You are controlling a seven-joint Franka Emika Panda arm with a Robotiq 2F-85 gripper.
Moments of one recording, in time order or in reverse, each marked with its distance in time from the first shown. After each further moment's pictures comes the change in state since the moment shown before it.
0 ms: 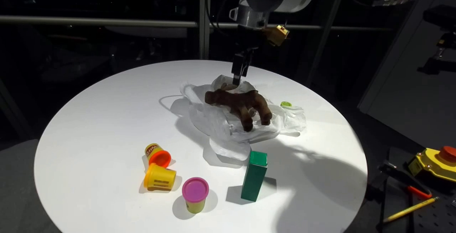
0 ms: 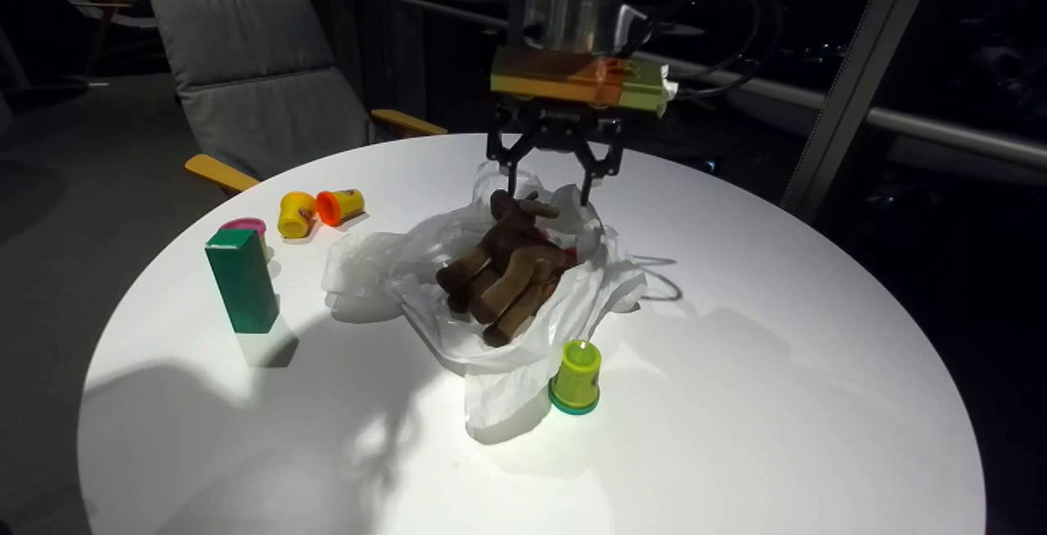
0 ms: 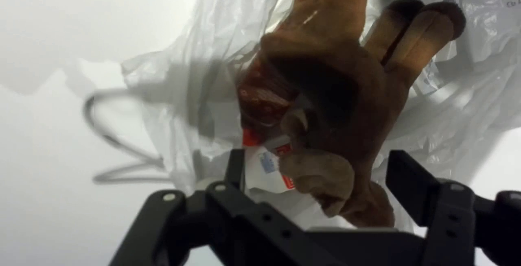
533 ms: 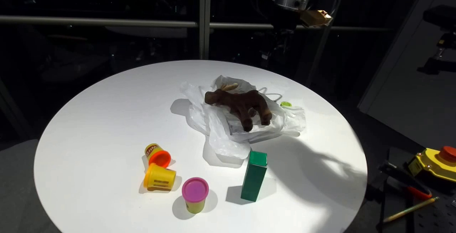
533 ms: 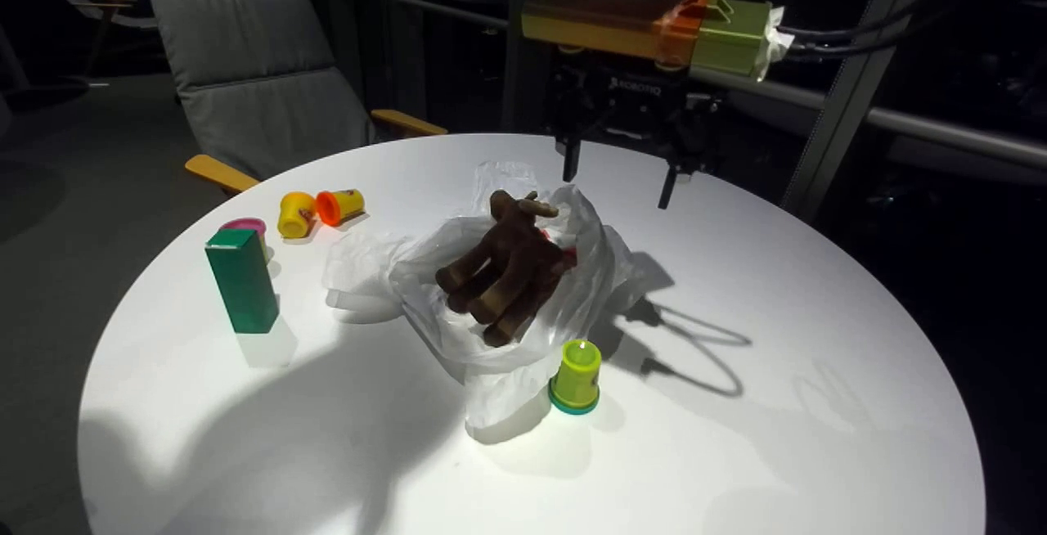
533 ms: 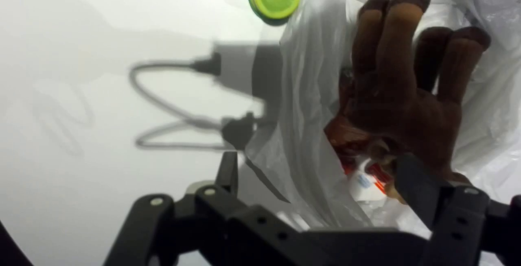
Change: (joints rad) arm -0.053 -0.214 -0.099 -0.211 0.057 0.035 0.177
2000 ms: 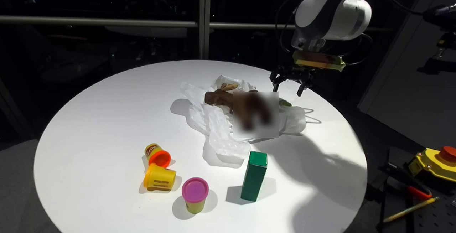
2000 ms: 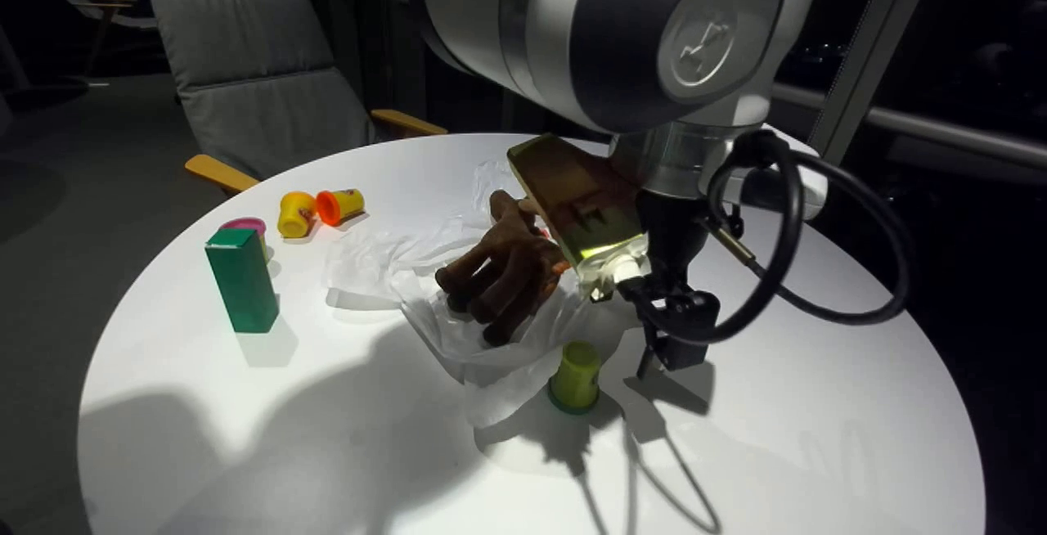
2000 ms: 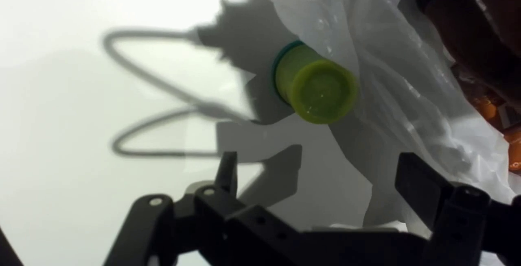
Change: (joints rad) arm 0.047 0.109 -0.132 -0.158 0.158 0.214 0.575
